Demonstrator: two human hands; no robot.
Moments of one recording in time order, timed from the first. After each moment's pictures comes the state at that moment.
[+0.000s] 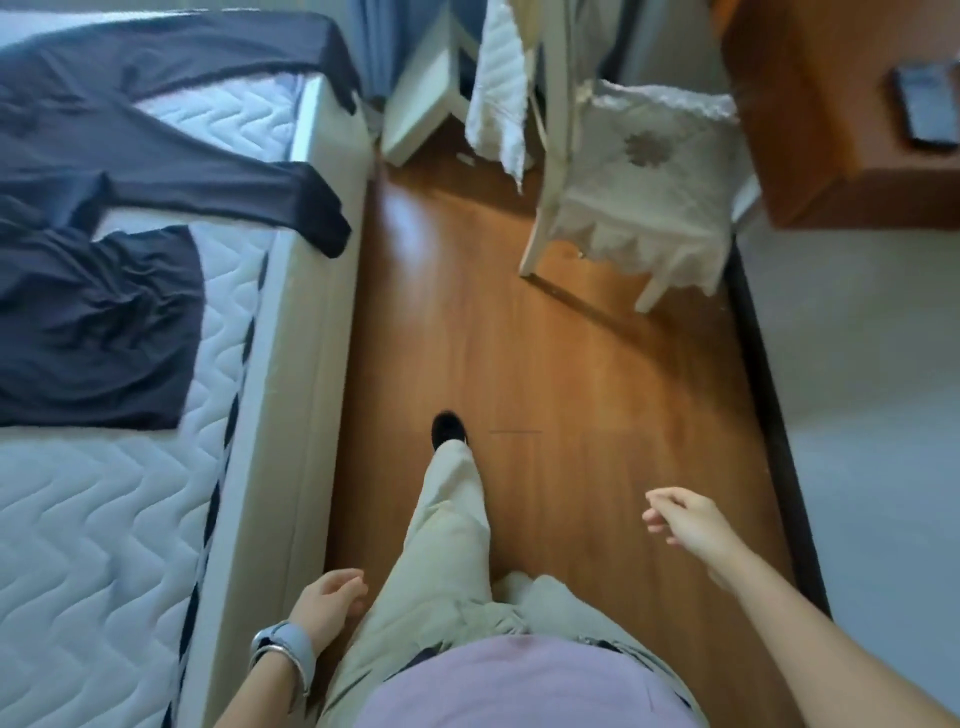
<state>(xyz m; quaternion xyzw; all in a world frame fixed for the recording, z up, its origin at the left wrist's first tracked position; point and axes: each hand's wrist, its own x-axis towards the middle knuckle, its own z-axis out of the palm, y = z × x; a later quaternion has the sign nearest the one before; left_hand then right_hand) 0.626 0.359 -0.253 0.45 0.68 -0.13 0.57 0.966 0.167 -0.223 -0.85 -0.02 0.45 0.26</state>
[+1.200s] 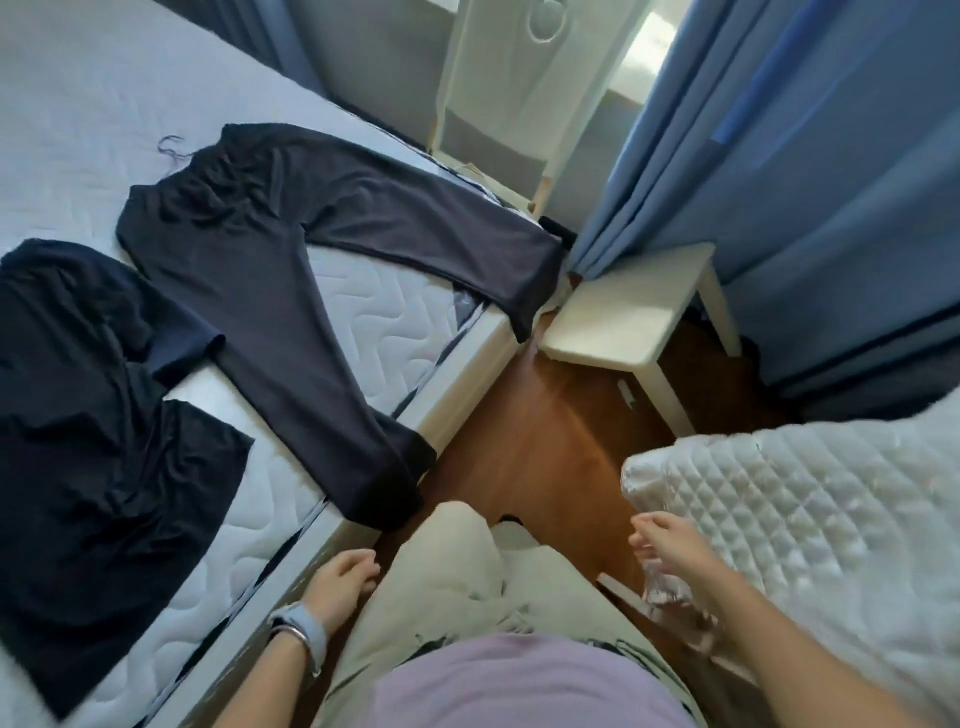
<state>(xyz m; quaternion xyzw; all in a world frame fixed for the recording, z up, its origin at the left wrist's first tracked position) 0.954 0.906 -0.249 0.19 0.77 0.11 0.59 1.318 0.916 -0.224 -0.80 -0.24 0.55 0.10</state>
